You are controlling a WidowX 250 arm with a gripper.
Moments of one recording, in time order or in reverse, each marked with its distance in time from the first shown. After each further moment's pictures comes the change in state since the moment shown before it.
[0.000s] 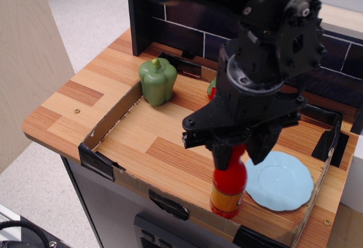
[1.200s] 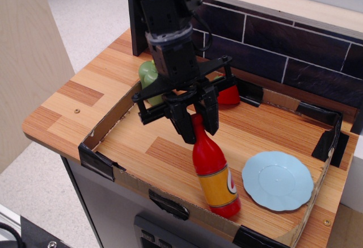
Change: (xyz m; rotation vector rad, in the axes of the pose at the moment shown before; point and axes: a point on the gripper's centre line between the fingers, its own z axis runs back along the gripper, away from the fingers) arm 0.054 0.029 -0.025 -0.091 0.374 0.191
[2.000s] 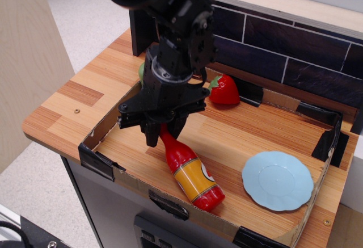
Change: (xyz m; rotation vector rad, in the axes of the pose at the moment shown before) arm 0.047 0.017 -0.029 0.226 -0.441 -0.053
